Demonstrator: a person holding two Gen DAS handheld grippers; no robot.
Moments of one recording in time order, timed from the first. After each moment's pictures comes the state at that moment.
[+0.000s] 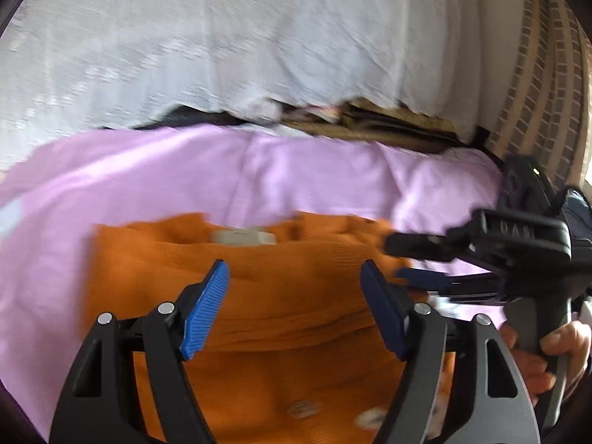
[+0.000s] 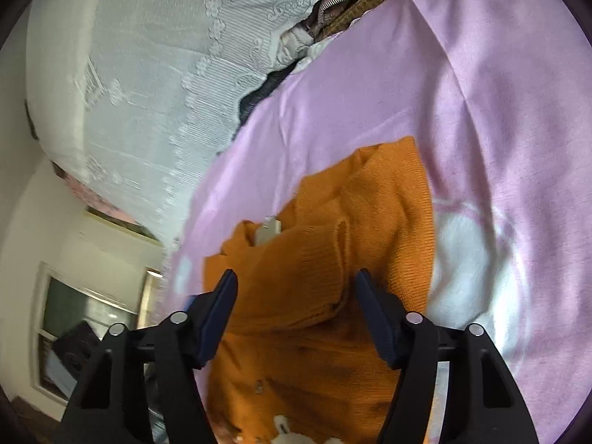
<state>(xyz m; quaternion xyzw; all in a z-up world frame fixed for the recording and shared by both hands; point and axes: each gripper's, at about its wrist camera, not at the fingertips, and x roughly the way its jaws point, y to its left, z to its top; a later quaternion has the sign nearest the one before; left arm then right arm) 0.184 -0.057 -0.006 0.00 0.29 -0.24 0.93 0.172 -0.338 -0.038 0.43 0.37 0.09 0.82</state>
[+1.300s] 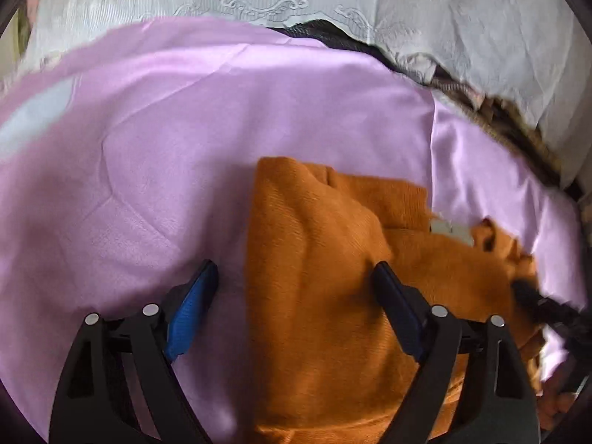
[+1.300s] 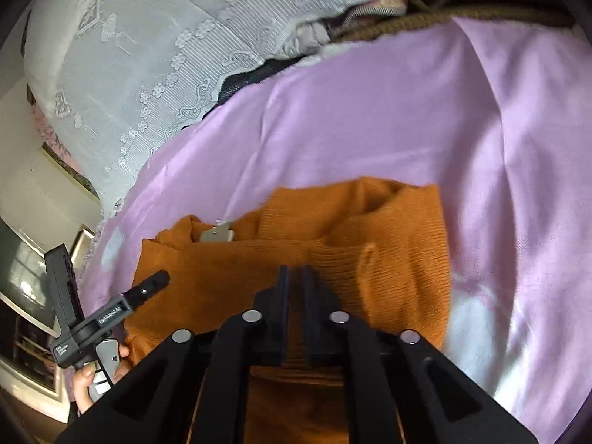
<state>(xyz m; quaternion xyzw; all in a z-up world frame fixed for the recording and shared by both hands) 0.305 0.025 -0.067 -0.10 0.44 -0.10 0.89 0.223 -0.332 -0.049 0.29 0.40 0.05 0.87</state>
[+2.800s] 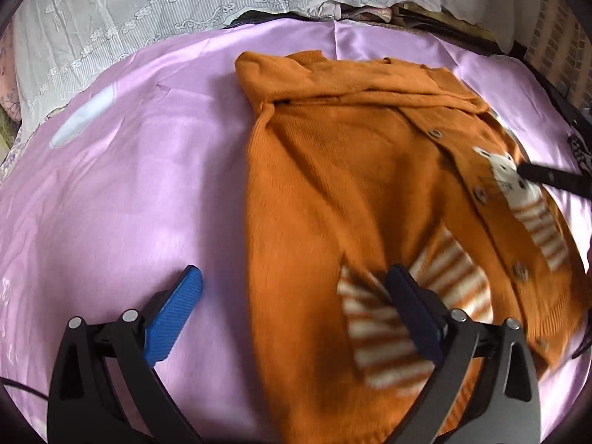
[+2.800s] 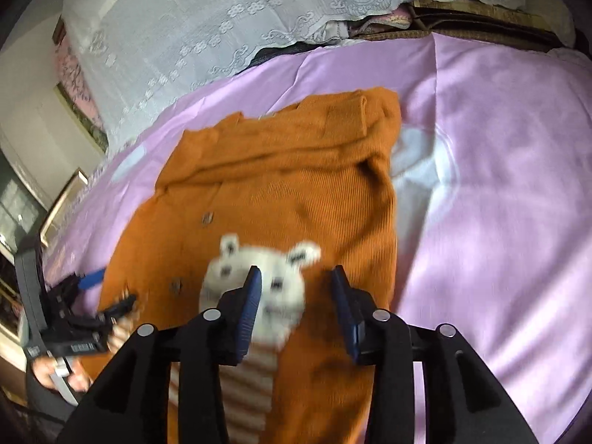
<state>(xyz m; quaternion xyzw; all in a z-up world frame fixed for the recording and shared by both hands) 0.093 0.050 -0.071 0.09 0.44 -0.16 0.88 0.044 -0.260 -0.031 0.18 0.41 0.04 0.89</state>
